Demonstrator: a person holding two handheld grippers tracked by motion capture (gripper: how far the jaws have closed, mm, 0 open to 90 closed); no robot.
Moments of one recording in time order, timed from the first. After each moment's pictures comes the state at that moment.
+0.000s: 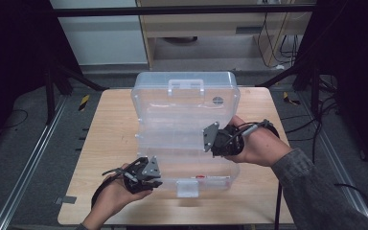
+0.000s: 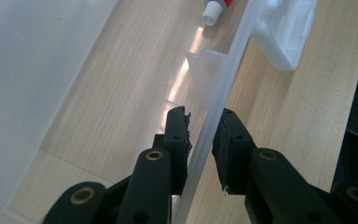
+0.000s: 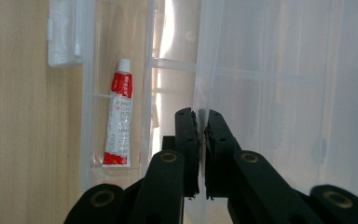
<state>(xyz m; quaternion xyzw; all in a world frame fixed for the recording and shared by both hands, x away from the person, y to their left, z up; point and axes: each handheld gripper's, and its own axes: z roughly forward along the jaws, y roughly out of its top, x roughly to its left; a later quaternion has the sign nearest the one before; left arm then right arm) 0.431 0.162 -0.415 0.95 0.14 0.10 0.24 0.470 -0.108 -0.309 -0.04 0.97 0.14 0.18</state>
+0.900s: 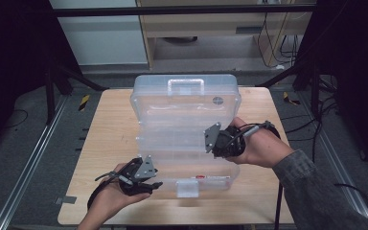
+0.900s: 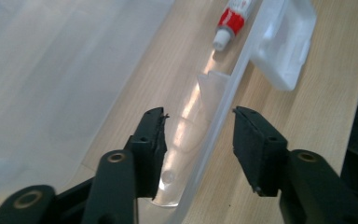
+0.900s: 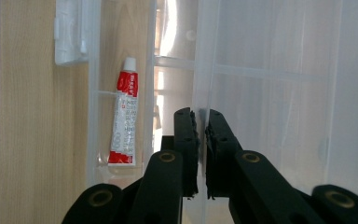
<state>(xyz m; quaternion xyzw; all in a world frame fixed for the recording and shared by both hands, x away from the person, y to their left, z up) 0.416 0.173 -0.399 0.93 0.16 0.14 0.30 0.469 -0.111 -0.310 -0.03 0.97 0.14 0.18</state>
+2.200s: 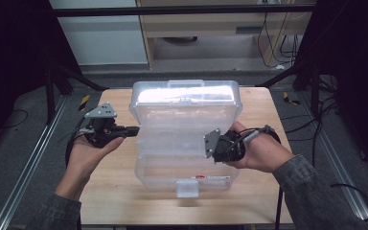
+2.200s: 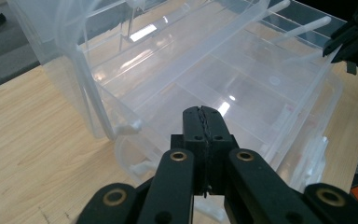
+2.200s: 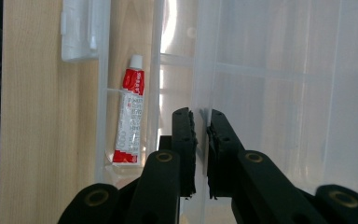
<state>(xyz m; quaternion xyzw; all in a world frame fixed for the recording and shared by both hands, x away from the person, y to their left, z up) 0.488 0.235 -0.301 0.84 0.30 0.13 0.44 0.460 -0.111 -0.318 -0.04 0.97 0.14 0.18</state>
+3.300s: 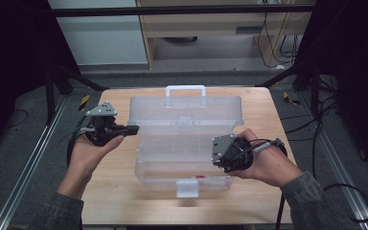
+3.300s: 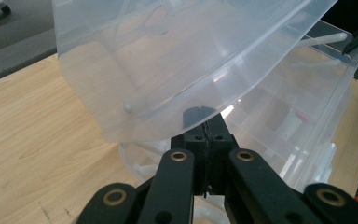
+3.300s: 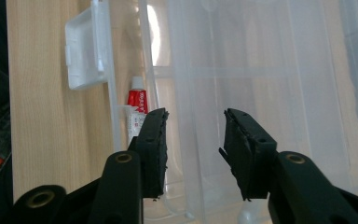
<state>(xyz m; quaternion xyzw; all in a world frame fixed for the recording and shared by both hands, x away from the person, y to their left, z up) 0.489 0.238 -0.307 0.83 0.32 0.12 0.44 0.441 -0.129 -0.325 0.03 0.96 0.21 0.20</state>
